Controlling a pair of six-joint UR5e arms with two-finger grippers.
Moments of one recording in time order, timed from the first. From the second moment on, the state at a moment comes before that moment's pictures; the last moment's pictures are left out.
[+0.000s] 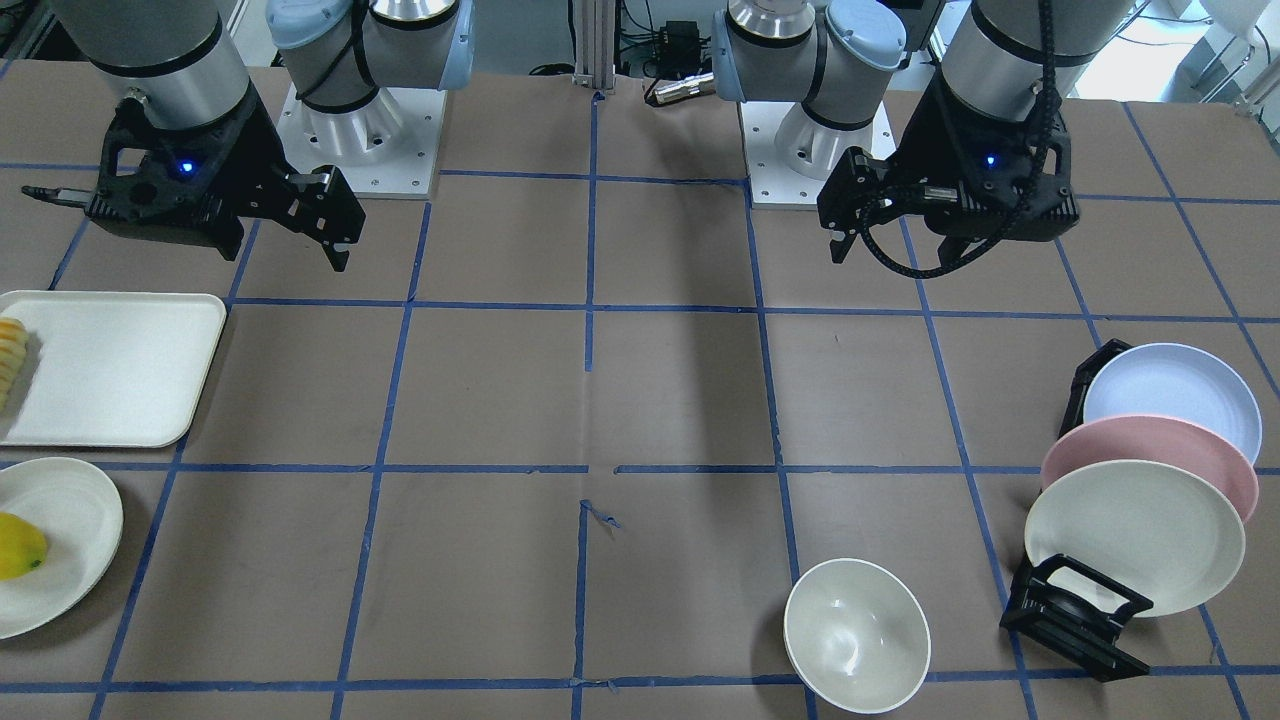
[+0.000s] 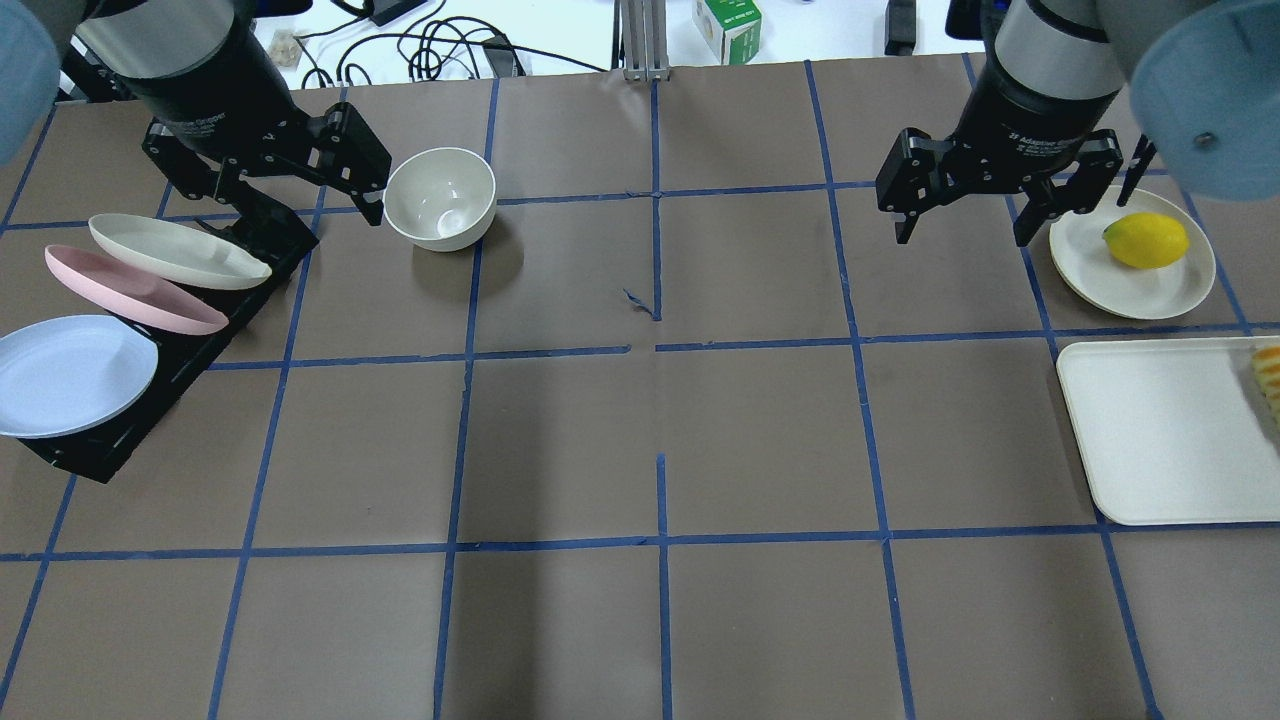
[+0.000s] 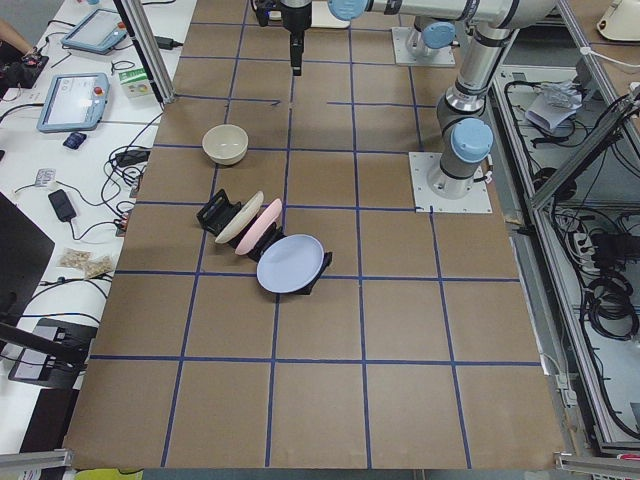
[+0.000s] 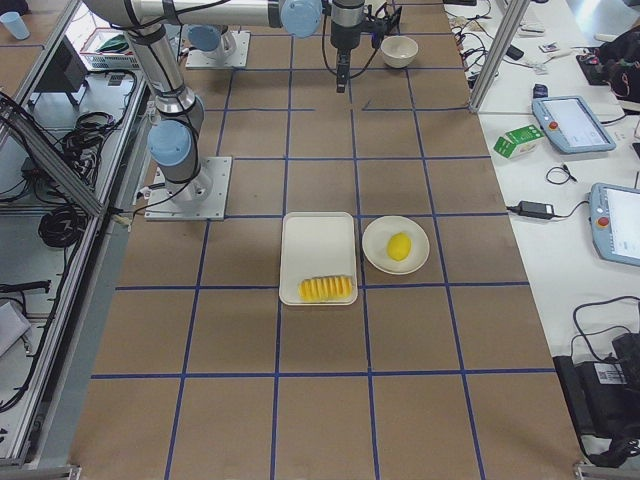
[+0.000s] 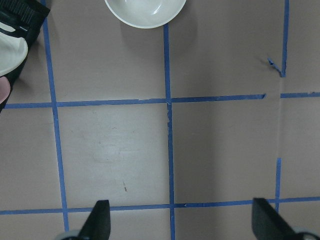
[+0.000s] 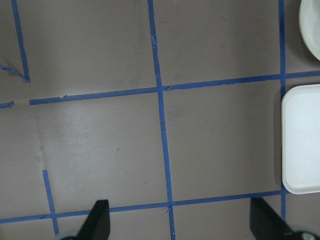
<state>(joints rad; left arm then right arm) -1.54 -1.60 -1.47 -1.65 1.55 0.05 1.56 -1.57 1.59 -1.57 -1.58 0.08</state>
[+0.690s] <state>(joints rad) -1.49 -1.59 -1.48 -1.66 1.60 0.06 1.55 -1.57 1.59 -1.58 -1.59 0.08</state>
